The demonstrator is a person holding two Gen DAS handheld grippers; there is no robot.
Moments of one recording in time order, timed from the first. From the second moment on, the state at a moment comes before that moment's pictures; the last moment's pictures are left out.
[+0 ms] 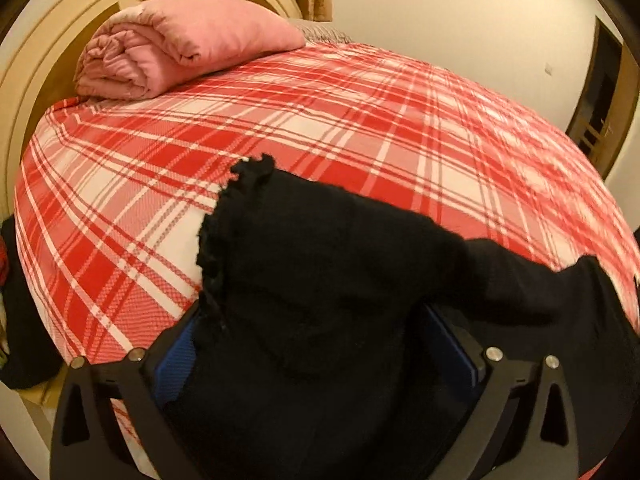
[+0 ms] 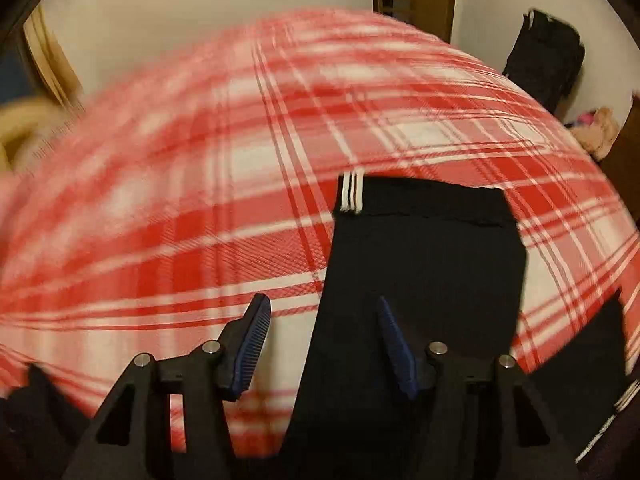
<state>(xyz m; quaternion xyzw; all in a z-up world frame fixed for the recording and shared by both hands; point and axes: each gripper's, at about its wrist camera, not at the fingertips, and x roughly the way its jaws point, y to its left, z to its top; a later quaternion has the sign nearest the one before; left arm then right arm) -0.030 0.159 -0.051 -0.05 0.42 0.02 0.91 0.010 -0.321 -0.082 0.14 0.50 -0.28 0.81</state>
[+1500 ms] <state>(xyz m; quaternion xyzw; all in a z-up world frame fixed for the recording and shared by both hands) -0.043 0.134 0.001 0.00 0.36 0.01 0.93 -0.054 -0.282 -0.010 0.12 0.40 0.02 0.91</state>
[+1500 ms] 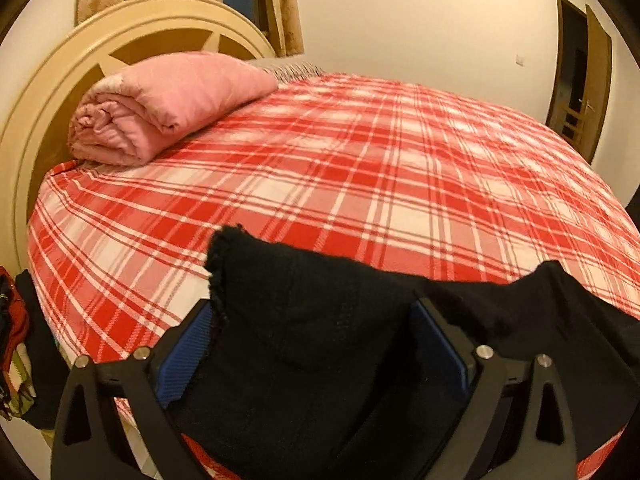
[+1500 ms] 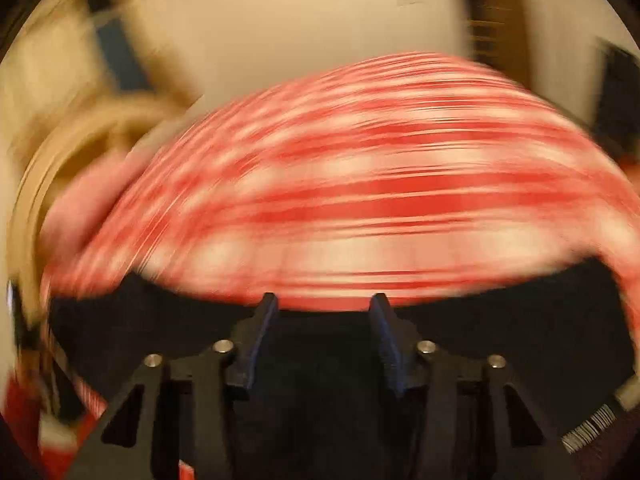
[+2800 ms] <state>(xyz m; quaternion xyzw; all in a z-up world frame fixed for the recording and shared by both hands) -0.048 0.123 -0.048 0.03 0.40 0.01 0.92 0.017 -0.203 -0.064 0.02 0.40 -0.01 0.91</state>
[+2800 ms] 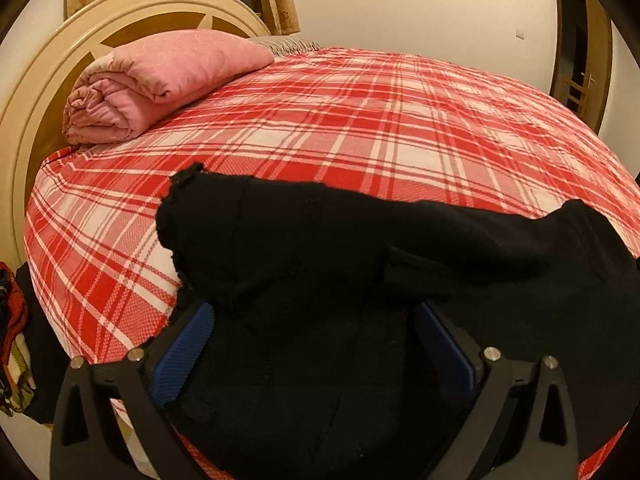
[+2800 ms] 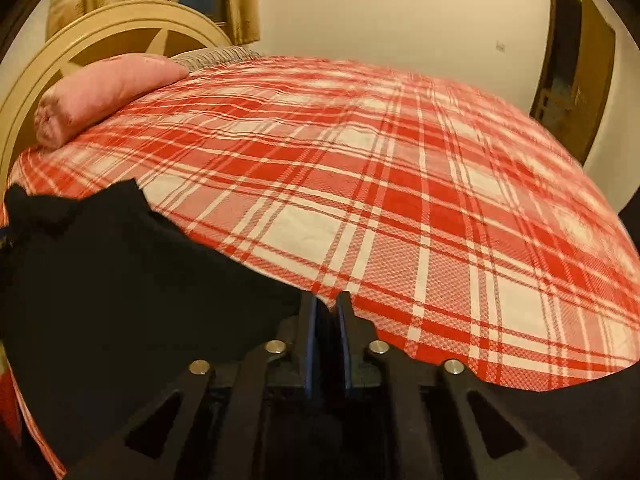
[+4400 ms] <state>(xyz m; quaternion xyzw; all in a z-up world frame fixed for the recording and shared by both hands) -0.071 -0.016 -0.013 0.05 0.38 -0.22 0.90 -0.244 -0.464 -0.022 0.16 0.42 -0.39 0.80</state>
